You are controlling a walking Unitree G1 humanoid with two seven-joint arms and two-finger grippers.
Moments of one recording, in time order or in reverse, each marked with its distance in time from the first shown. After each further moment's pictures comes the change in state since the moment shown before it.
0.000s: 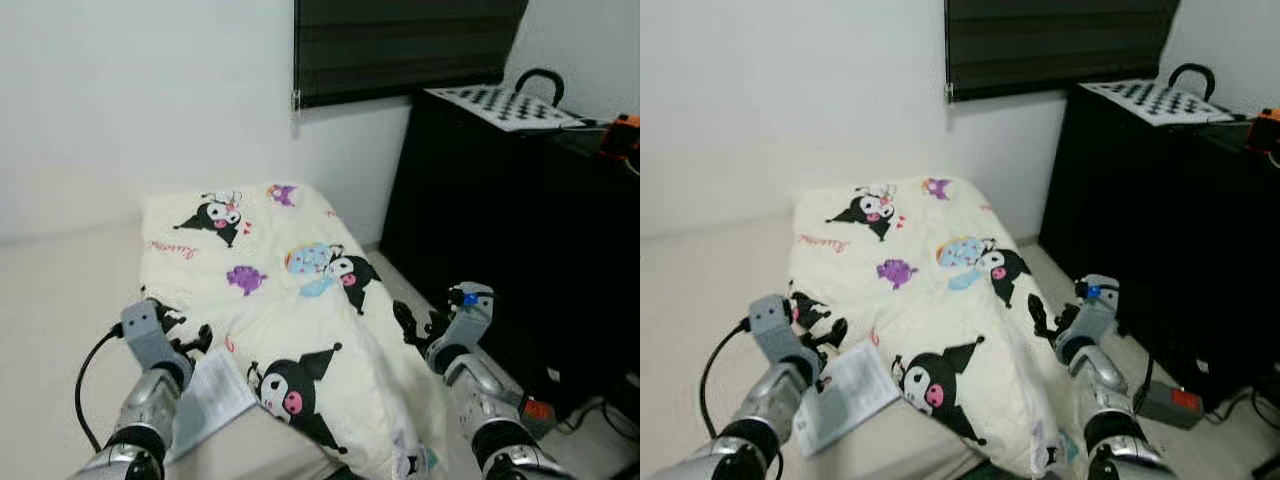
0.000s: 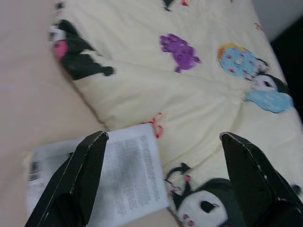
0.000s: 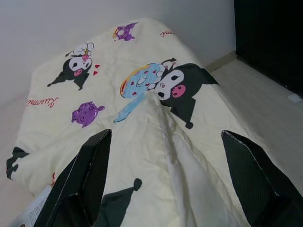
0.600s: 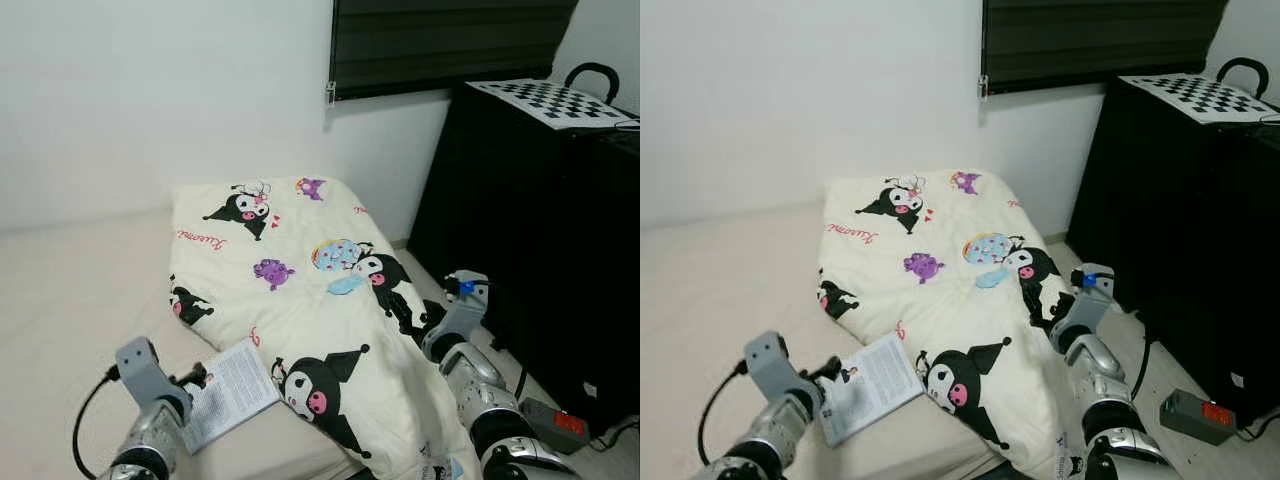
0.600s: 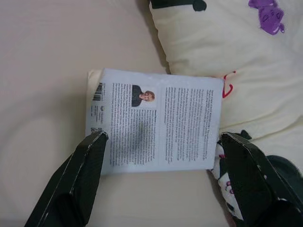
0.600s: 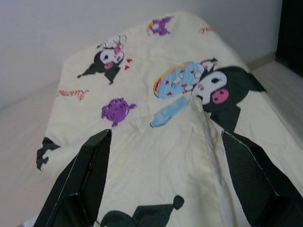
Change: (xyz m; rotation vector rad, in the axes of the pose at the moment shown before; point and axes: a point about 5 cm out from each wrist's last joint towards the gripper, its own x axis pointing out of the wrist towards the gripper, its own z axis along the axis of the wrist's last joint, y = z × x) left arm -0.015 0.014 -0.043 -0.148 0.177 0.157; right arm 0.008 0.010 0.018 -0.008 -0.030 0.055
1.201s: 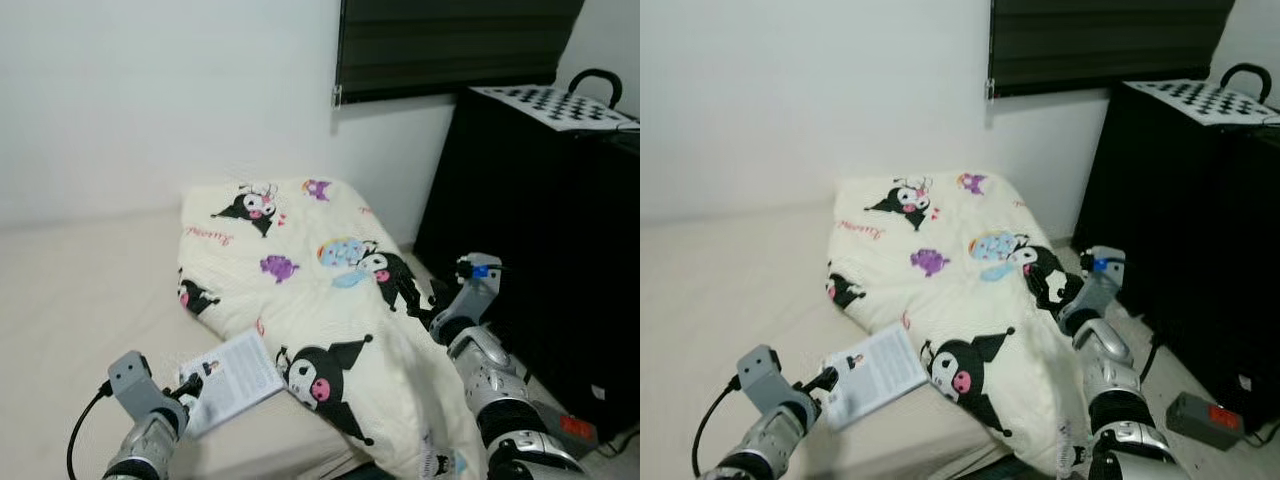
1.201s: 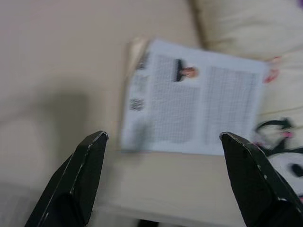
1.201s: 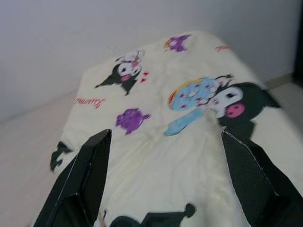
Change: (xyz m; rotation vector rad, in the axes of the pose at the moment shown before) left arm -0.004 0.016 -0.005 -0.029 0.011 0.020; right arm 0.005 0.006 0.025 -0.008 -0.074 0.056
